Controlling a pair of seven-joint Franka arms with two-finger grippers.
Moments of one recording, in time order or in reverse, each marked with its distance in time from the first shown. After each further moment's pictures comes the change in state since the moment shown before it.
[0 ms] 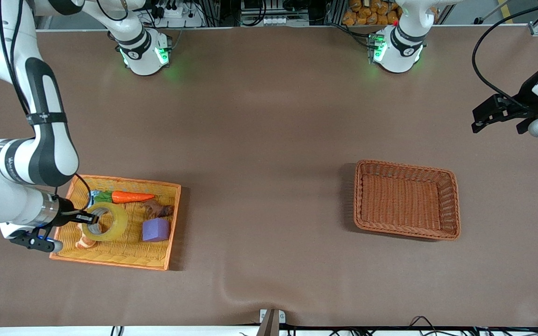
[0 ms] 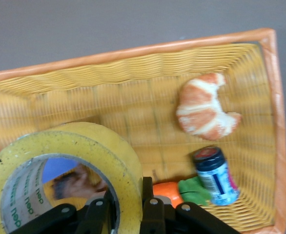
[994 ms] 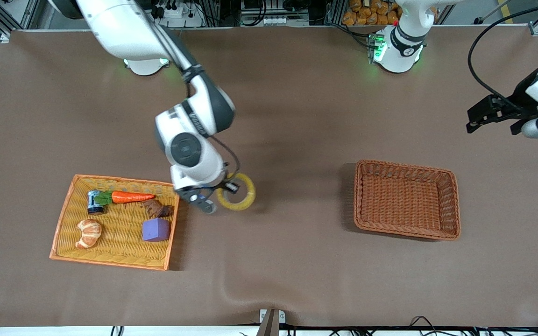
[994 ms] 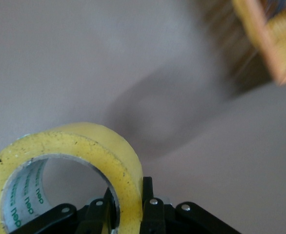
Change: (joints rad) left arm -0.016 0.020 -0.009 -0.006 -0.020 0.011 -0.010; right arm 0.584 0.066 0.012 0.003 0.002 0.069 0.931
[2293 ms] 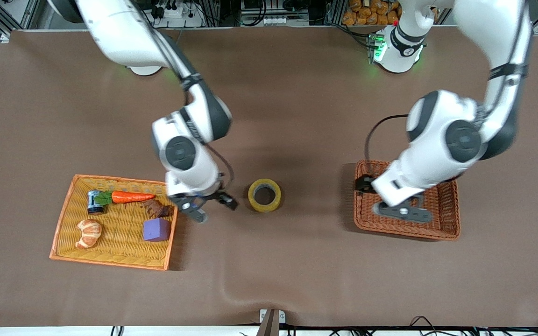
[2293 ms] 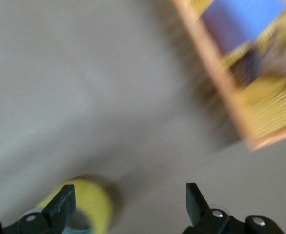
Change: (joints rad) left arm -0.297 0.433 -0.013 -0.017 0.000 0.502 -0.185; right arm -0.118 -0.026 -0.044 0.032 -0.028 -0.028 -0.188
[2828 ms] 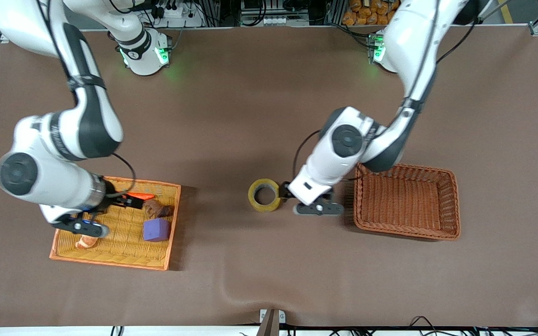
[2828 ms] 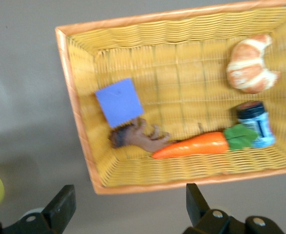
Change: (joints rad) left arm -0.275 0.221 0.056 0.093 0.001 0.280 -0.403; right arm -0.290 -0.169 -0.001 -0.049 -0.001 -0.206 -0.632
